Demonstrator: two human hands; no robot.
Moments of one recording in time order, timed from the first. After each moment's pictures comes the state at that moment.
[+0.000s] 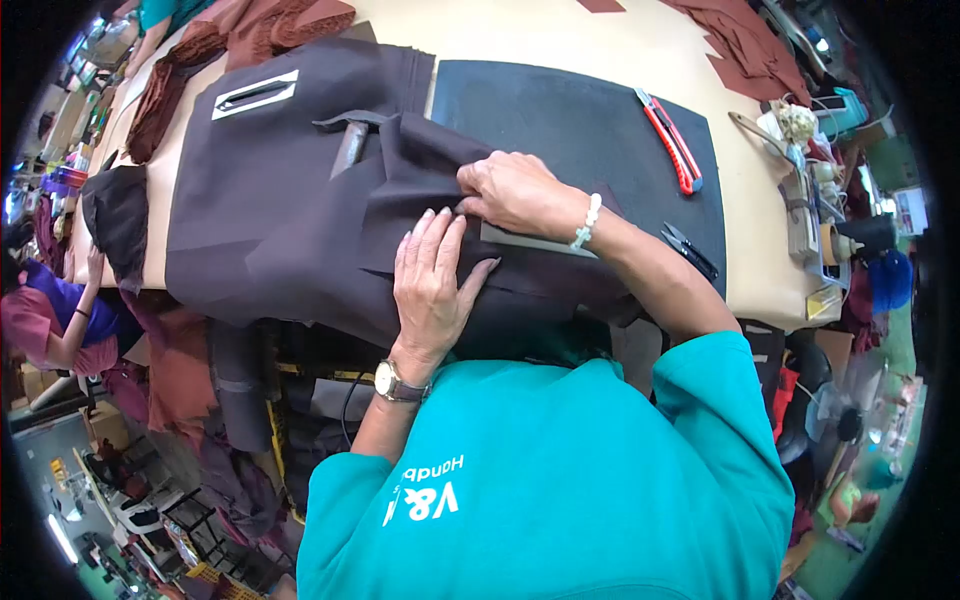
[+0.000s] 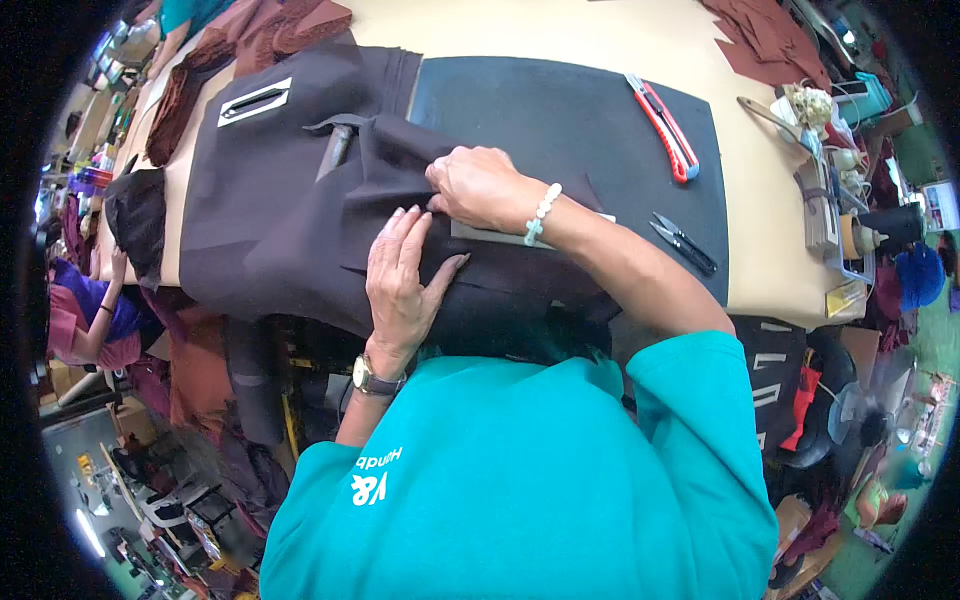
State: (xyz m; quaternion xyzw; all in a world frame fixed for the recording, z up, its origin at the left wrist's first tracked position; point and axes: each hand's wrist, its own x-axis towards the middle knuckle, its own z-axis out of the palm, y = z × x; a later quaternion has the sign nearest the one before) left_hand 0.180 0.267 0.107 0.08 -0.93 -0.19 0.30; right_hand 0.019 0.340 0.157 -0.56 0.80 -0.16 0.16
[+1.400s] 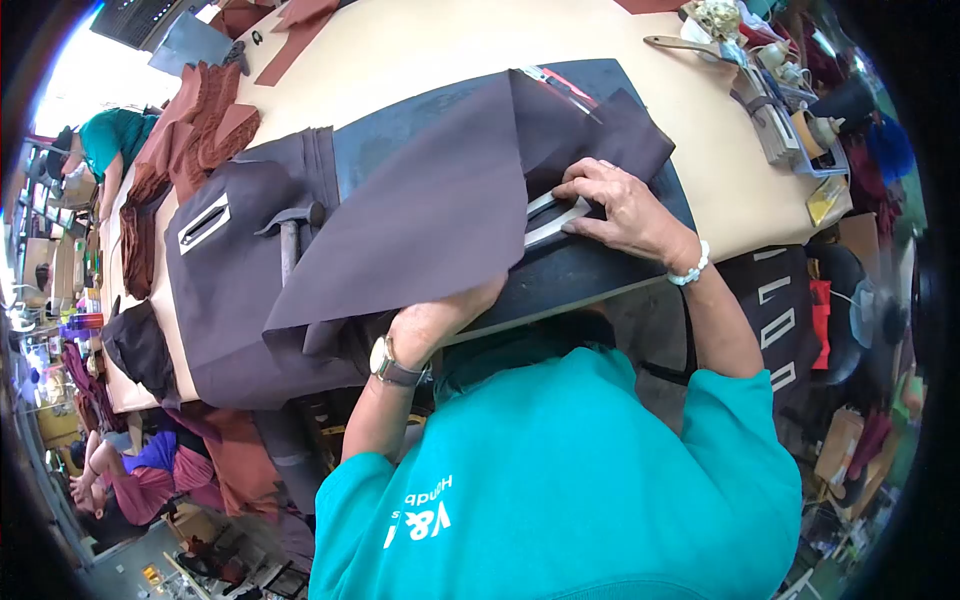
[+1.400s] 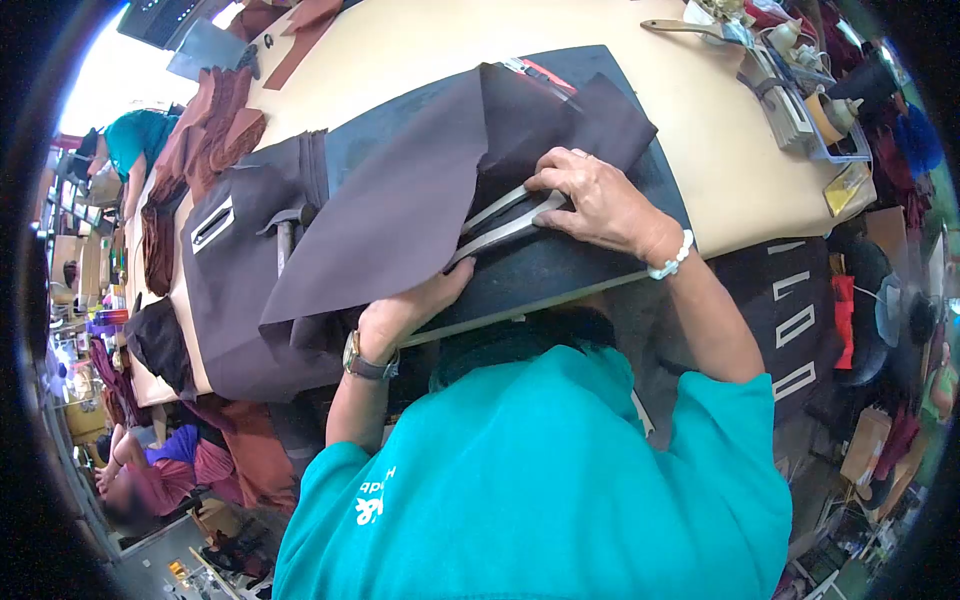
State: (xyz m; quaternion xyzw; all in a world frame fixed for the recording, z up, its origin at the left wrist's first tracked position) left_hand 0.098 0.306 0.139 -0.18 -0.97 -0.09 0.09; right_hand -0.008 0.530 0.142 -0.42 0.85 -0.30 0.04
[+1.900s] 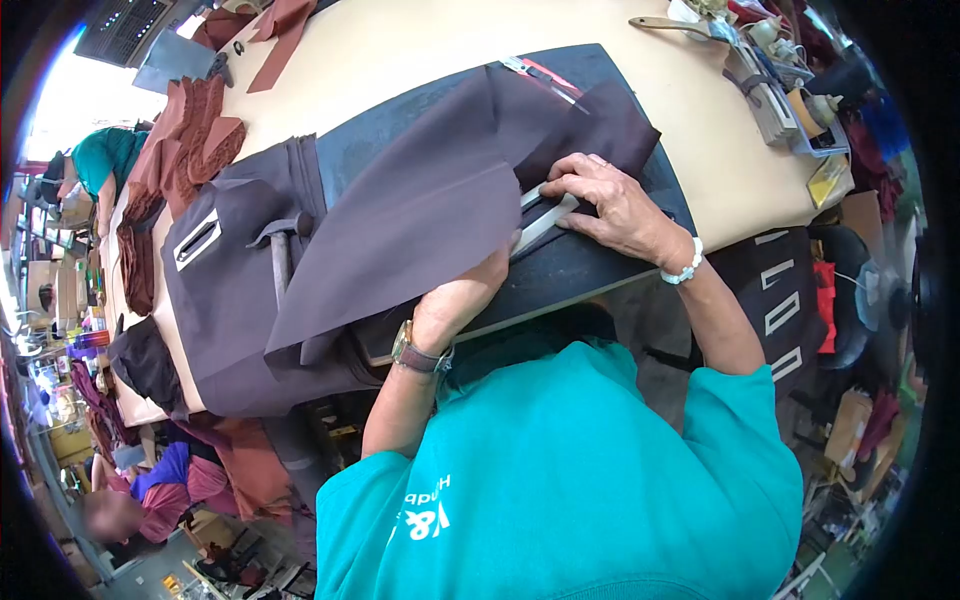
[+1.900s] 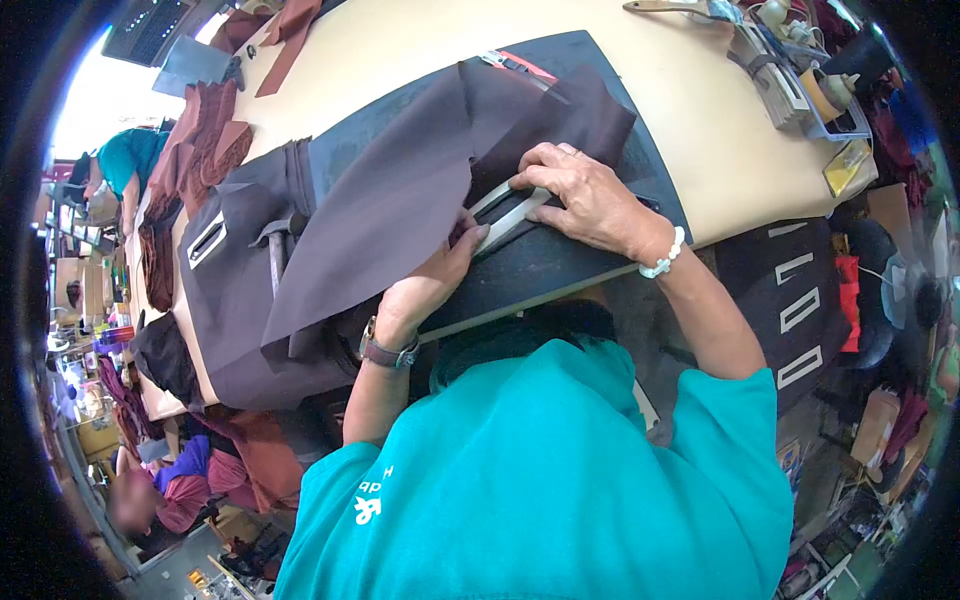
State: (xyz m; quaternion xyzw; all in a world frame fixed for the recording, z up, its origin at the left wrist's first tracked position) left_hand 0.079 0.326 0.113 -0.16 -0.97 -0.16 0.10; right_hand -0.005 0.535 0.132 -0.42 0.84 -0.34 0.02
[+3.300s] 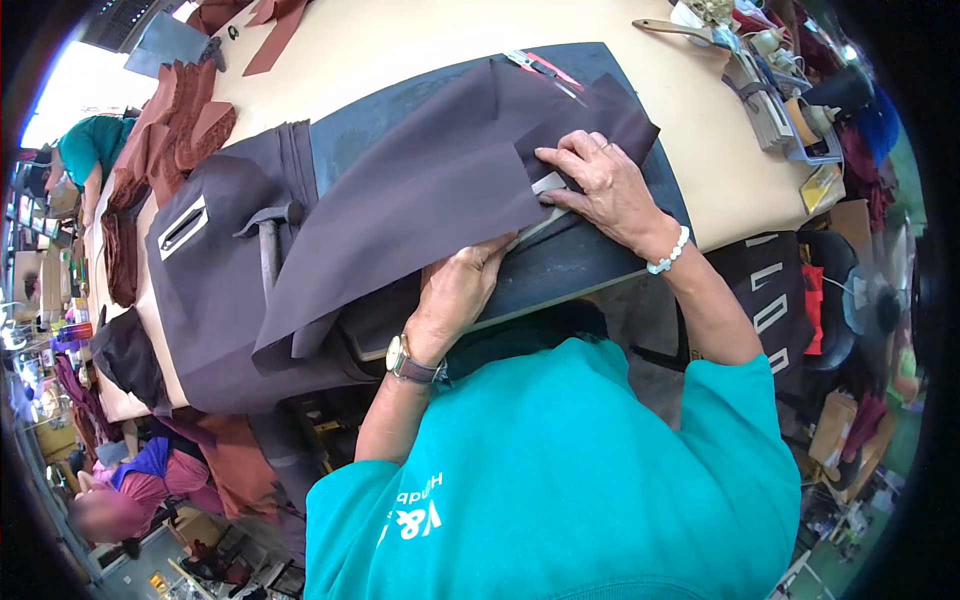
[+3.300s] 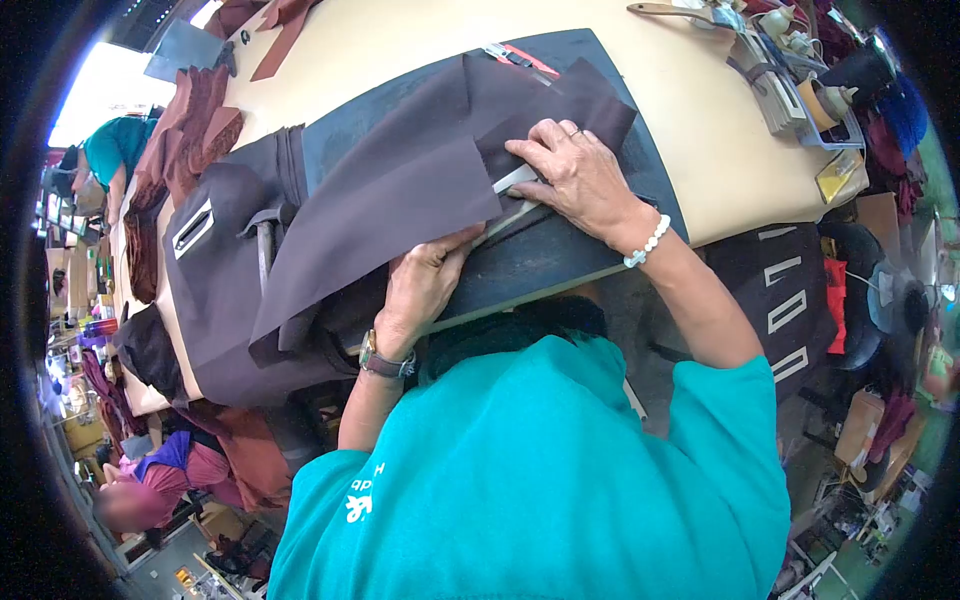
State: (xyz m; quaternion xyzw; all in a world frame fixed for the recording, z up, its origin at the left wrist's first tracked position) left_hand 0.097 0.329 0.122 -0.06 -0.92 -0.38 0.03; right_hand -0.013 0.522 0.123 -0.40 0.89 -0.21 -0.12
